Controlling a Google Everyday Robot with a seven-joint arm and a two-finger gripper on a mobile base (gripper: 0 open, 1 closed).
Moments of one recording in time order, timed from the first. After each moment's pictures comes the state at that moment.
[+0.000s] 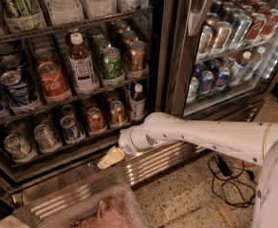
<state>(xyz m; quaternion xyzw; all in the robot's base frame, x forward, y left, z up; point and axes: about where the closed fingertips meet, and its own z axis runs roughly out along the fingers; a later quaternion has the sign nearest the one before) 0.574 0.098 0.566 -0.49 0.78 0.27 0.30</state>
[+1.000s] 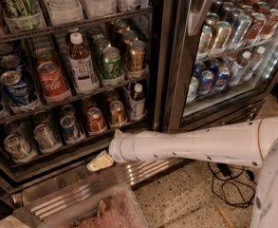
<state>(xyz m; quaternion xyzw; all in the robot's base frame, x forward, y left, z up) 0.565 0.126 0.578 -0.45 0.77 0.21 0.39</state>
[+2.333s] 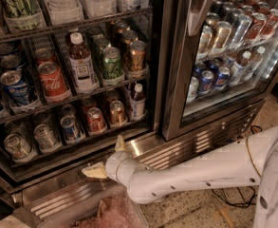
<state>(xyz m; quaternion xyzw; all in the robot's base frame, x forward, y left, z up) 0.544 0.129 0.578 -0.36 0.75 0.17 0.53</state>
